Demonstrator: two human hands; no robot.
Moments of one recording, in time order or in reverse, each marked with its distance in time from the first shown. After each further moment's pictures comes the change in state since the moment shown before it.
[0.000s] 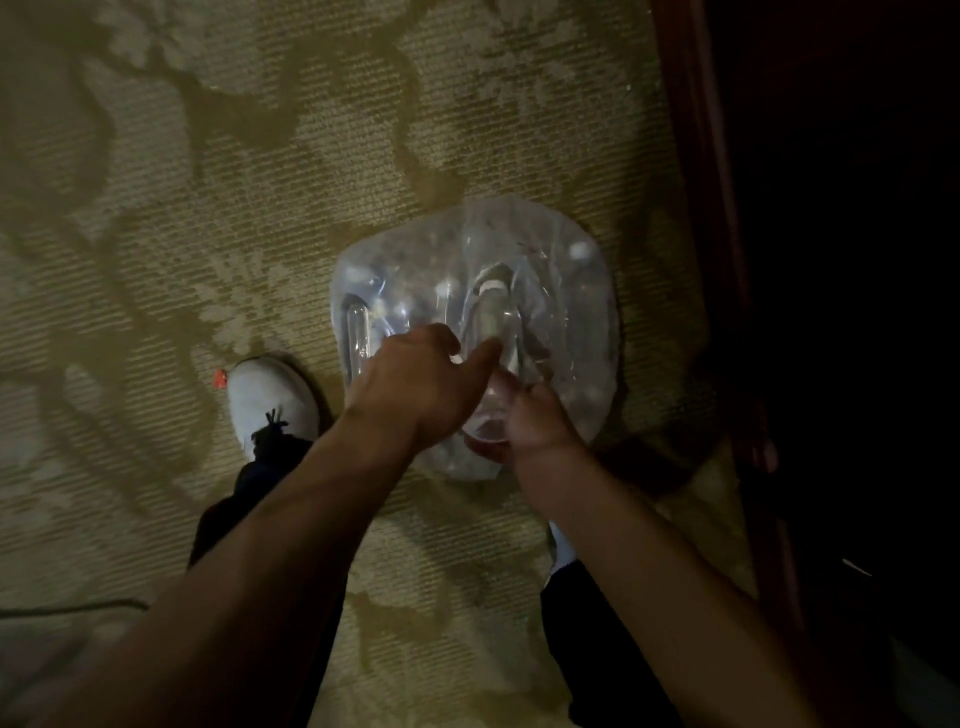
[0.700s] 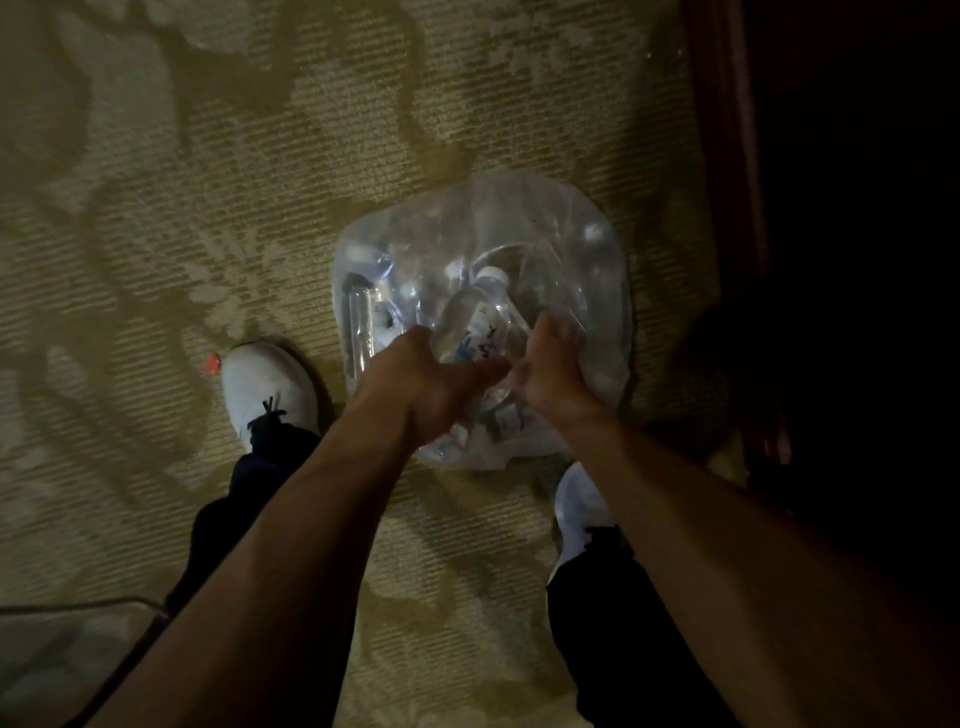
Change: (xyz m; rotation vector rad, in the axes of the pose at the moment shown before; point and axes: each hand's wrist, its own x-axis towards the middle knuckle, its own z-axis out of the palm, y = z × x) left_hand 0.018 -0.033 0.013 -0.335 -0.084 -0.107; right_hand 0.080 -0.004 -0.011 -1.128 0.216 -0.405
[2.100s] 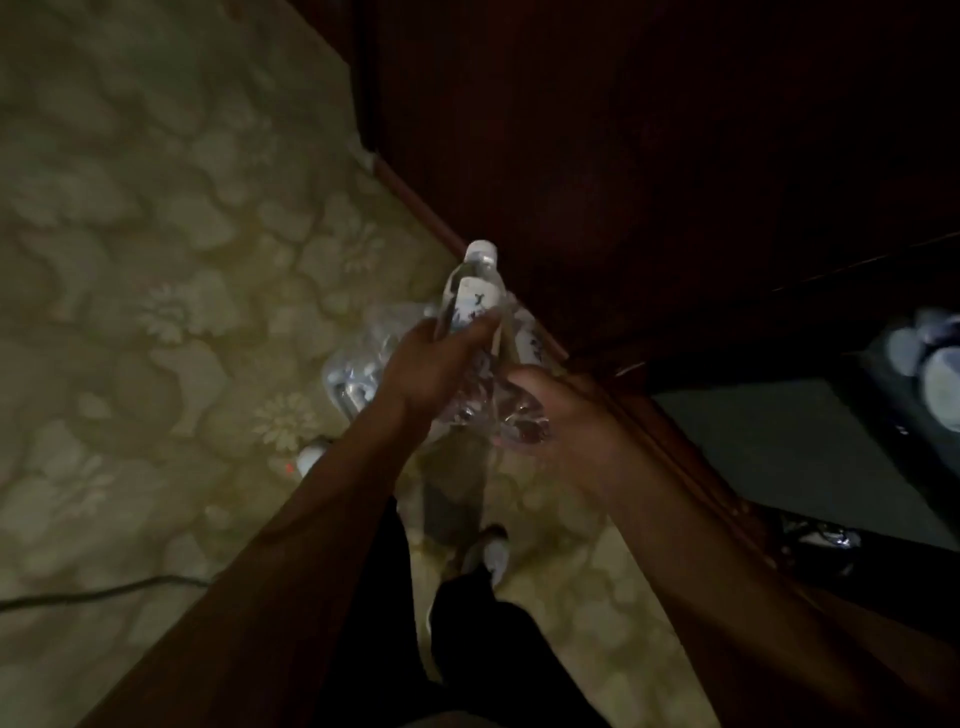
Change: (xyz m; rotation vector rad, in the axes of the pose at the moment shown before) left_hand -0.414 0.142 -0.103 -0.145 -0.376 0.412; right_hand -0.533 -0.094 -0.244 1.273 0.114 0.224
